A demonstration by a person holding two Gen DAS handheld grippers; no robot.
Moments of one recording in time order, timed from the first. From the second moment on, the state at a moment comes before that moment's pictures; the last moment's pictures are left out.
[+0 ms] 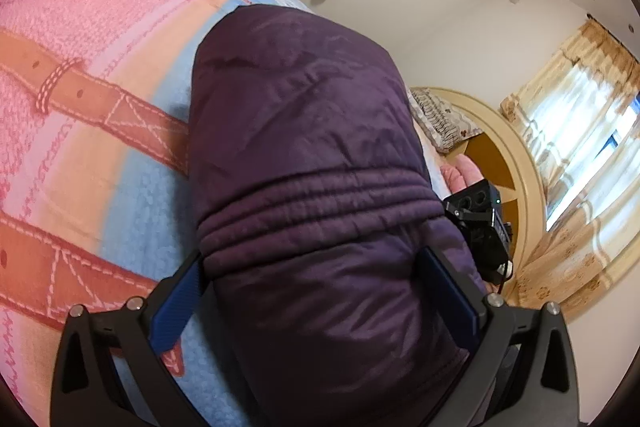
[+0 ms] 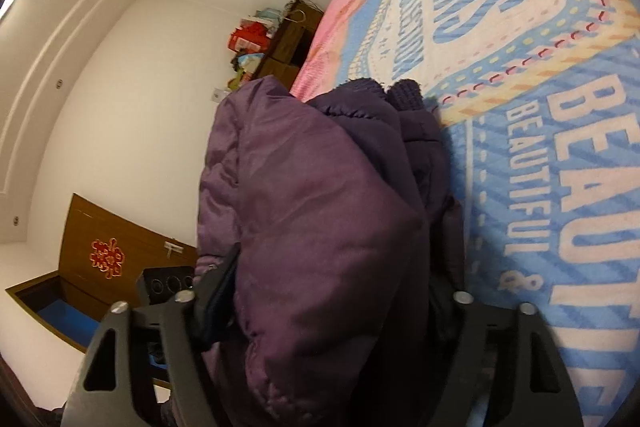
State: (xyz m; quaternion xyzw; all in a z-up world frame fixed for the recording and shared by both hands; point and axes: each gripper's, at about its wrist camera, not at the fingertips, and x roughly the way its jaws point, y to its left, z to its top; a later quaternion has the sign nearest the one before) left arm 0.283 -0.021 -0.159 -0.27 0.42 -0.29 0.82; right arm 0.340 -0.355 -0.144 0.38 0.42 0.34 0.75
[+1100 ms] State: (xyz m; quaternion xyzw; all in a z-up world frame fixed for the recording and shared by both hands) left arm 0.217 0.035 -0.079 -0.14 0.36 -0.19 0.90; right arm 0.323 -0.215 -0.088 0.34 0.39 0.42 0.75
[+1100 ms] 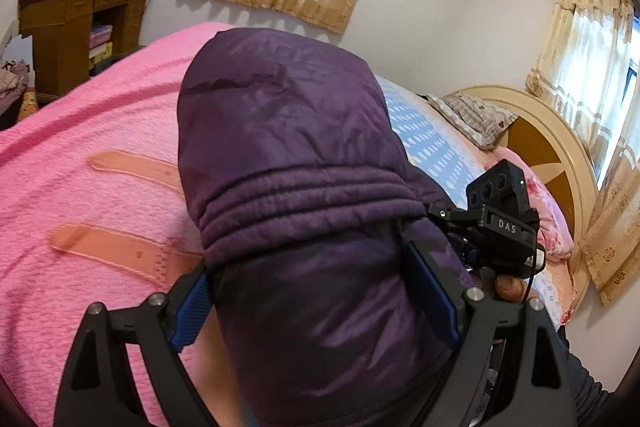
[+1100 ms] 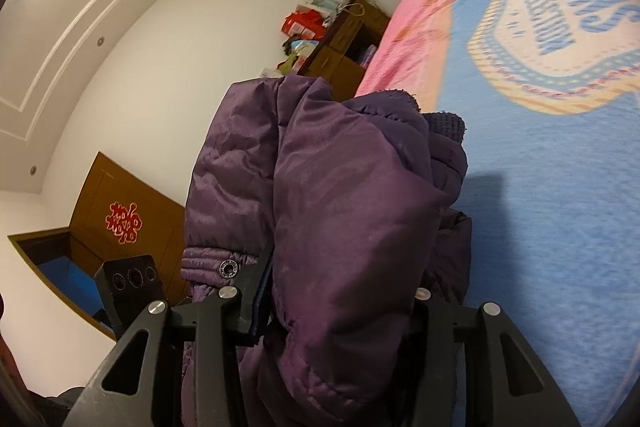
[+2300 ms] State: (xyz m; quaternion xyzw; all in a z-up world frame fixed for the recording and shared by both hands) left arm 0.217 0.188 -0.110 -0.25 0.34 -0.04 0.91; right arm 0.390 0.035 -0.094 0.21 0.47 0.50 0.69
